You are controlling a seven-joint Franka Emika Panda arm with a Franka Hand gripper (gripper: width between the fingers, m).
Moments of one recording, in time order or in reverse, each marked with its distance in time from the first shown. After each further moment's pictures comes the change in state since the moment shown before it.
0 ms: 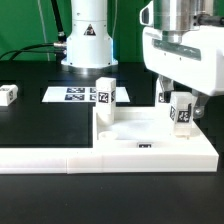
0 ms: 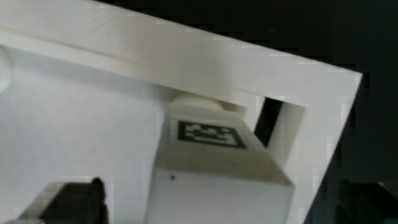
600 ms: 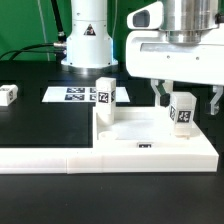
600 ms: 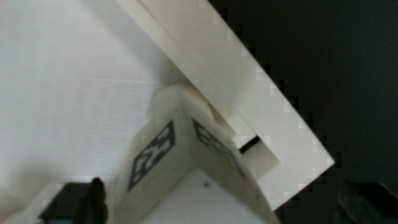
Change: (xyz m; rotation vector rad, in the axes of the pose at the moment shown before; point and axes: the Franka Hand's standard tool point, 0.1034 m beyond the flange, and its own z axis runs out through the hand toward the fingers) arm -0.005 -0.004 0.002 0.017 0.011 -0.569
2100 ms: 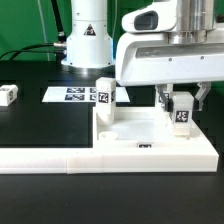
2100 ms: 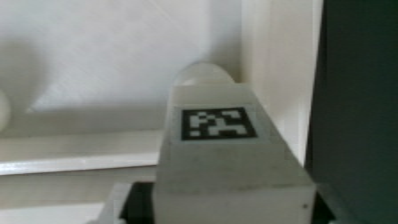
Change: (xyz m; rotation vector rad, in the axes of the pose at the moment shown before) arm 0.005 0.007 0.001 -0.007 0.006 -0.547
